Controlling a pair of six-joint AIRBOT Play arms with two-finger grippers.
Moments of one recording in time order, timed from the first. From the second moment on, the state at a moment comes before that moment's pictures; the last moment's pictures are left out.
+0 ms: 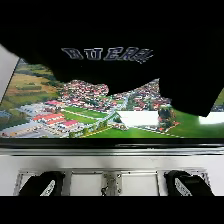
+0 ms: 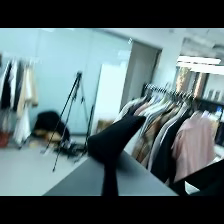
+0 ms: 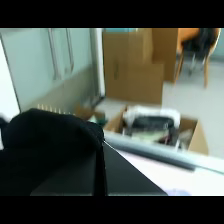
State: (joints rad) left arm -0.15 -0.72 1.82 1.02 -0.74 -1.52; right arm 0.02 -0.86 1.83 -0.97 0.90 1.31
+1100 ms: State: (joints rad) left arm 0.08 -1.35 1.33 1.02 -0.59 -1.53; right arm 0.06 -1.62 1.84 -0.83 0.85 1.34
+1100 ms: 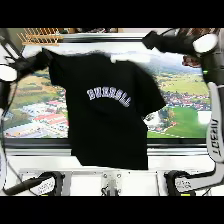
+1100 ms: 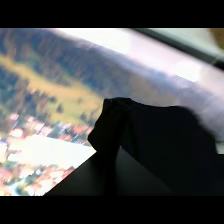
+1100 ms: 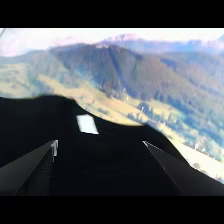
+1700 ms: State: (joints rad) left arm 0.20 -1.67 1.33 1.02 -0.74 -1.53; right arm -0.09 -1.48 1.35 -1.09 1.21 1.36
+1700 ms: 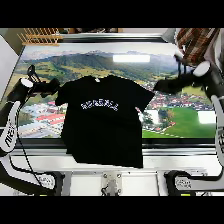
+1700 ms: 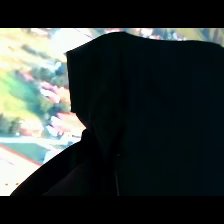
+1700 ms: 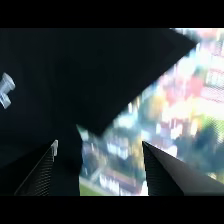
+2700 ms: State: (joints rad) left arm 0.22 -1.65 1.33 1.02 -0.82 -1.53; right arm 0.28 -1.36 0.76 -1.02 0.99 1.39
